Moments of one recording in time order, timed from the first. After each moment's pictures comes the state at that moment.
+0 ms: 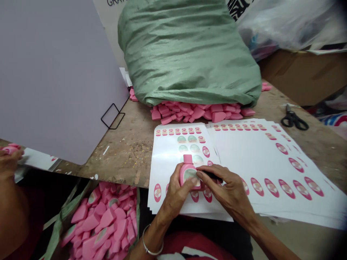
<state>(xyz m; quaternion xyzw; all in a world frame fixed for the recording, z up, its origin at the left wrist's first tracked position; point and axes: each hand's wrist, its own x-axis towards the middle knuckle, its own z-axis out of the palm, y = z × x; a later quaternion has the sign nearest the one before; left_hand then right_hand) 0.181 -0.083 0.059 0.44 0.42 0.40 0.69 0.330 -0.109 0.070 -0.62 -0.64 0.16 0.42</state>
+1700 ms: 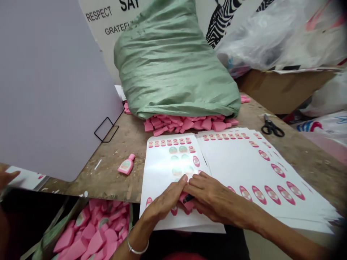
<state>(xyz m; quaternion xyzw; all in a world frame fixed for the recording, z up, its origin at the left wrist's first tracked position) 0.187 -0.063 0.081 0.51 0.40 0.16 0.74 0.354 -0.097 0.108 -0.40 -0.88 0.17 0.17</state>
